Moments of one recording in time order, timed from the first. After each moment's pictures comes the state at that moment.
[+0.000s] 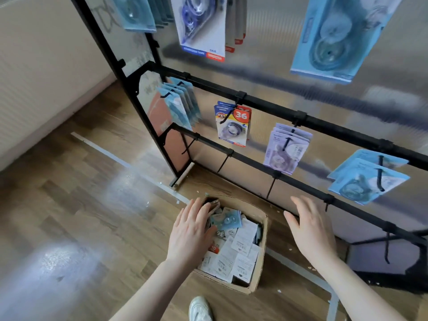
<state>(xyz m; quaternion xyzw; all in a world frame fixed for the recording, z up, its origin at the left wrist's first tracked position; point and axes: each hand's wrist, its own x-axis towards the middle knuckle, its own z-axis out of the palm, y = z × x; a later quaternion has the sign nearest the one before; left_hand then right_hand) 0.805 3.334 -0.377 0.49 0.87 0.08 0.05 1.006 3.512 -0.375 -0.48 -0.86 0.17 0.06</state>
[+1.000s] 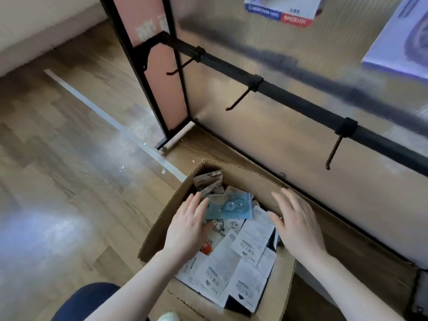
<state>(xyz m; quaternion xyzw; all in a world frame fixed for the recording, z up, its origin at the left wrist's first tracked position) 0.772 3.358 -0.730 0.47 0.87 0.08 0.10 0.944 3.540 -0.694 -0.34 -0.92 0.20 -0.04</state>
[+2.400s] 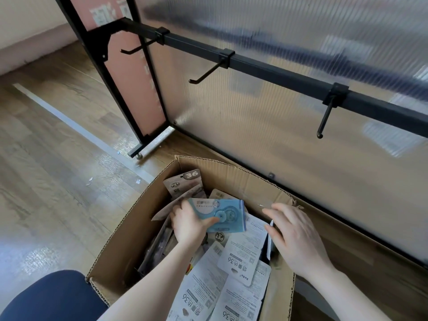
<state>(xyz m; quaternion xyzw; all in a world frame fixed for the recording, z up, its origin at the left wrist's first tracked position) 0.780 3.441 -0.851 0.15 0.94 0.23 0.20 0.983 3.566 -0.809 -0.25 -0.95 0.09 0.17</state>
